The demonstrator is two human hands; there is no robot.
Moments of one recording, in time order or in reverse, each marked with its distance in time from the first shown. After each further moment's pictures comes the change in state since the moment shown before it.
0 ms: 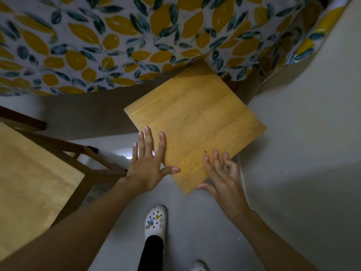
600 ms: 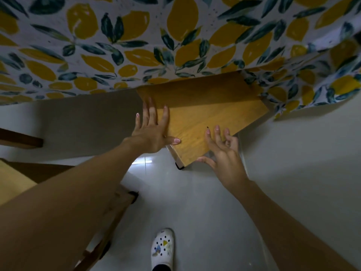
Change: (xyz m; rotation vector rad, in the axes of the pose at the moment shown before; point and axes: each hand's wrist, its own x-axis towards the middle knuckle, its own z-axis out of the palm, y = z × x) left_hand 0.138 -0.056 -0.120 0.034 -0.045 0.025; right_hand 0.176 -0.008 -0.008 0.015 -0.073 0.100
